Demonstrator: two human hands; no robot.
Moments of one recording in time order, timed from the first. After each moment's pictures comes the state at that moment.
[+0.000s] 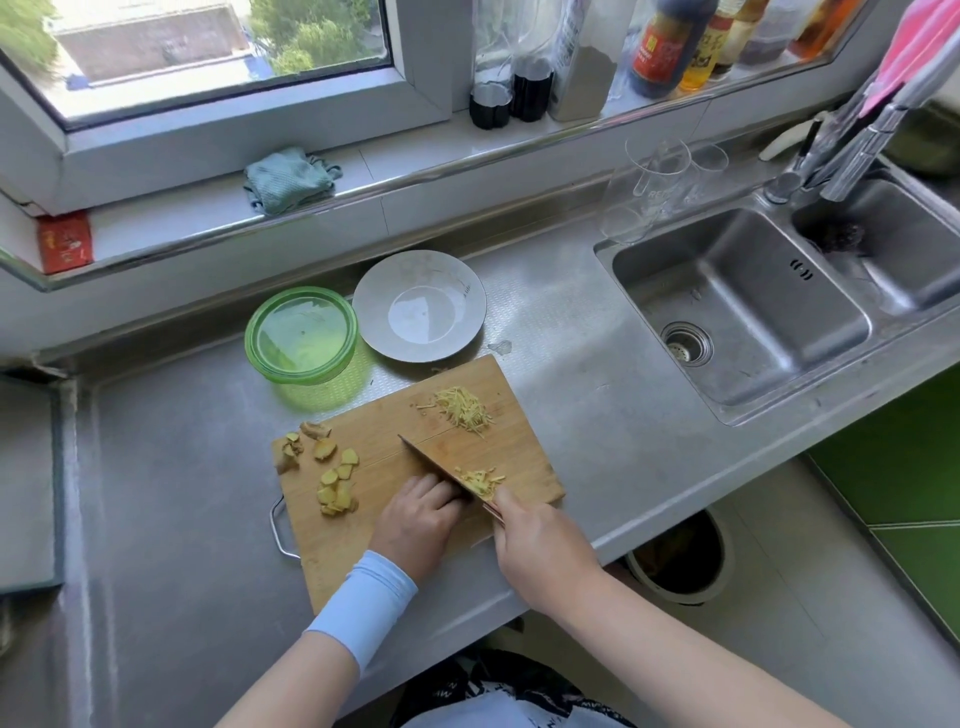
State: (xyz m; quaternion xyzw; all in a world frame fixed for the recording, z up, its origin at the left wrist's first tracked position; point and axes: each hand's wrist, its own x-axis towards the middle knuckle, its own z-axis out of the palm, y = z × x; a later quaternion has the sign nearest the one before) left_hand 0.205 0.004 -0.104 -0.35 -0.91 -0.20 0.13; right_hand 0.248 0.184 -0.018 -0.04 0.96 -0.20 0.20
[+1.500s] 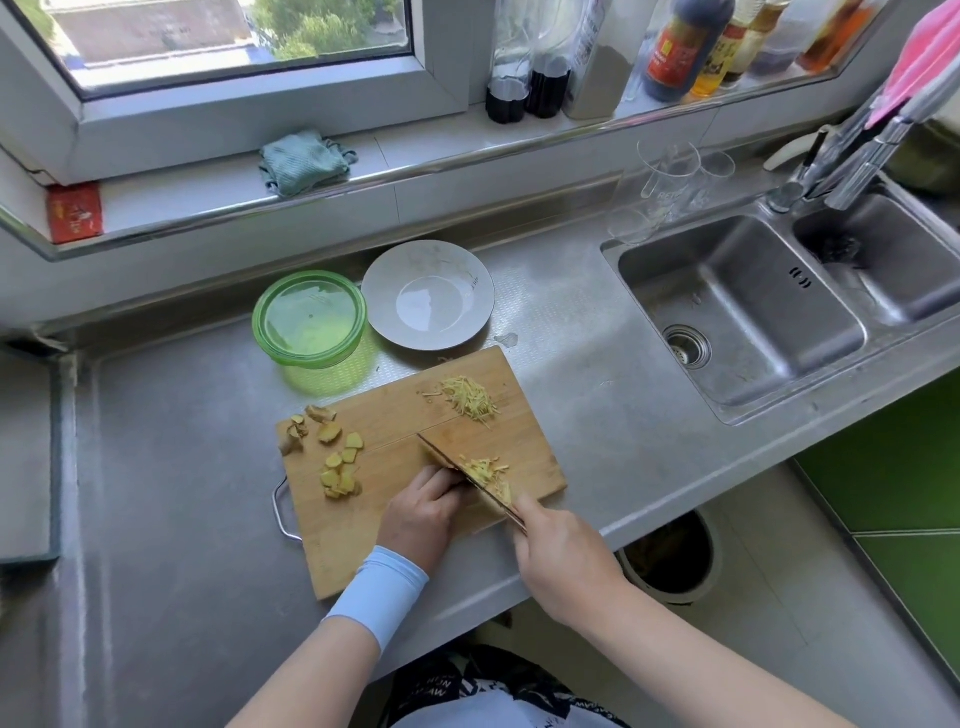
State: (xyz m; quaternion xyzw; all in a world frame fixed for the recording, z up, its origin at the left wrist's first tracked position) left_hand 0.218 0.008 -0.104 -0.27 -0.91 -0.26 0.15; right_hand 0.268 0.194 -0.017 -0.04 0.95 -0.22 0.20
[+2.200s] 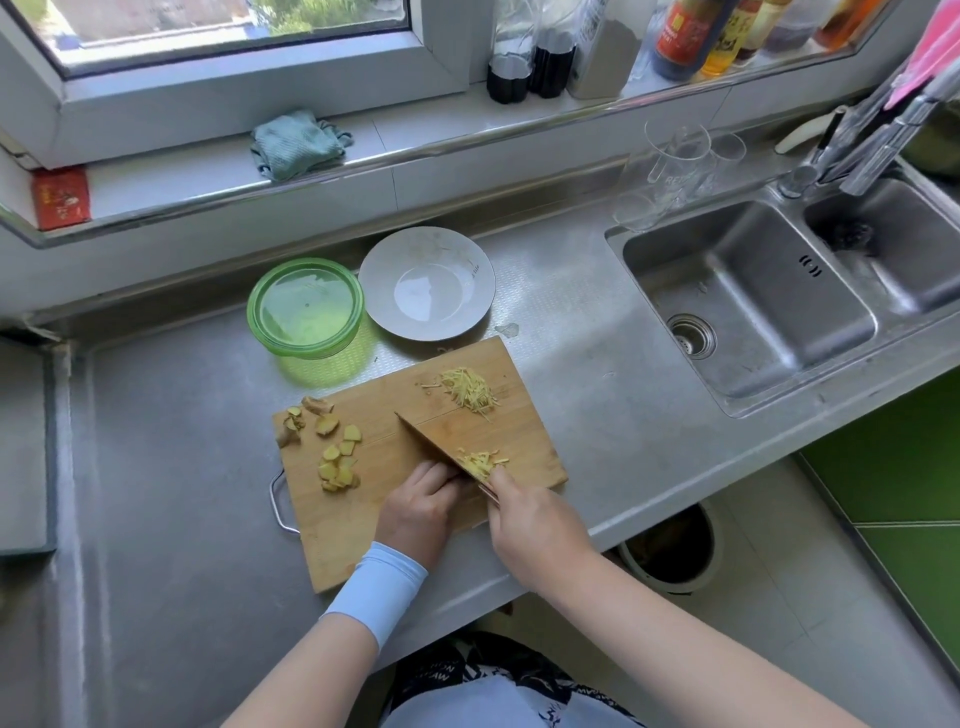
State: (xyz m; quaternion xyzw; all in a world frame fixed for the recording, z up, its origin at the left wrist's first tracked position) left_hand 0.222 0.011 -0.099 -0.25 -0.92 -0.27 0.16; right_hand 0.246 0.175 -0.022 -0.05 0.96 -0.19 0.20
